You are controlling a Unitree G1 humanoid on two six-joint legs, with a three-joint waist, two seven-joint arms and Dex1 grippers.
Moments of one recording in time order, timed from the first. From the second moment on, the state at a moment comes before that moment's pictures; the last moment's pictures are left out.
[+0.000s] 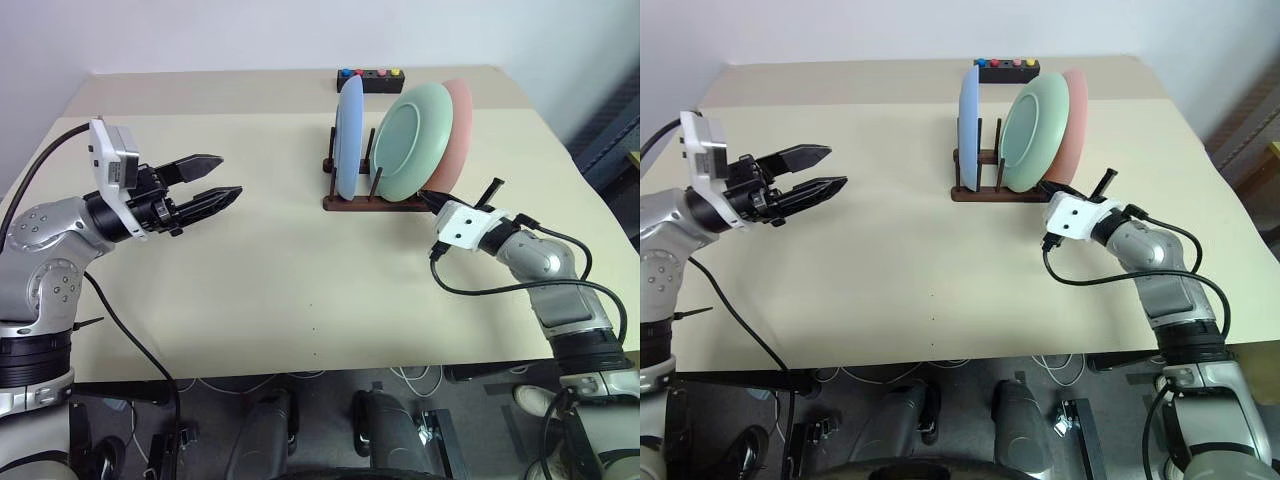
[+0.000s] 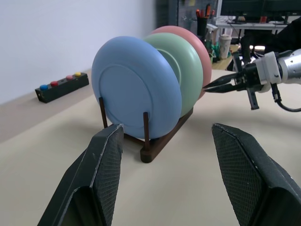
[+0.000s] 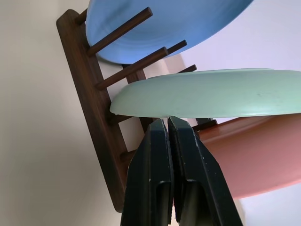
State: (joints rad) left arm -0.44 0.77 0.26 -0.14 -0.71 0.47 -0.99; right arm -0.45 -0.69 0.05 0.23 -0.29 -0.38 0.48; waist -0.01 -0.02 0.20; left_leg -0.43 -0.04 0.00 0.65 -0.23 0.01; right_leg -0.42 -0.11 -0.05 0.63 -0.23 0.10
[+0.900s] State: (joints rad) left arm -0.44 0.78 0.27 -0.16 -0.71 0.48 -0.98; right arm -0.62 -0.69 0.08 0.23 -0.29 -0.40 0.48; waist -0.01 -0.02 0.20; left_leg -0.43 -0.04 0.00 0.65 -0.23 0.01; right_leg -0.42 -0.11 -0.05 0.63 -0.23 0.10
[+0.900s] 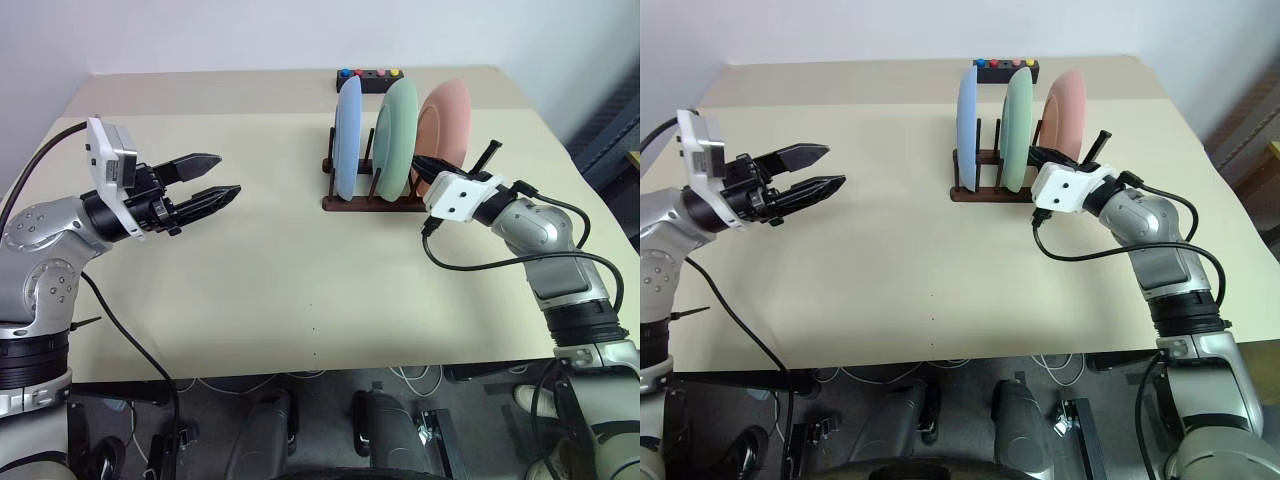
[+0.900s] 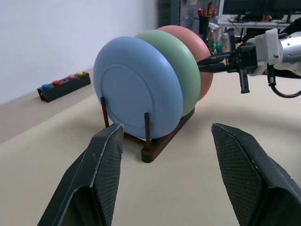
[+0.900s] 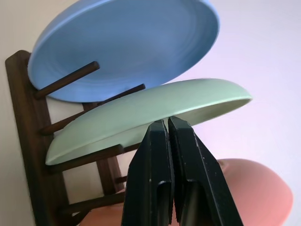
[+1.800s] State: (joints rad) left arm -0.42 0.78 0.28 -0.12 -0.68 0.43 -0.97; right arm -0.60 -0.71 -0.25 -0.14 0.98 0.61 1.02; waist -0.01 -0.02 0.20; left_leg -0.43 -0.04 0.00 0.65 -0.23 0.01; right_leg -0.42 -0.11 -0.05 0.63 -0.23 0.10
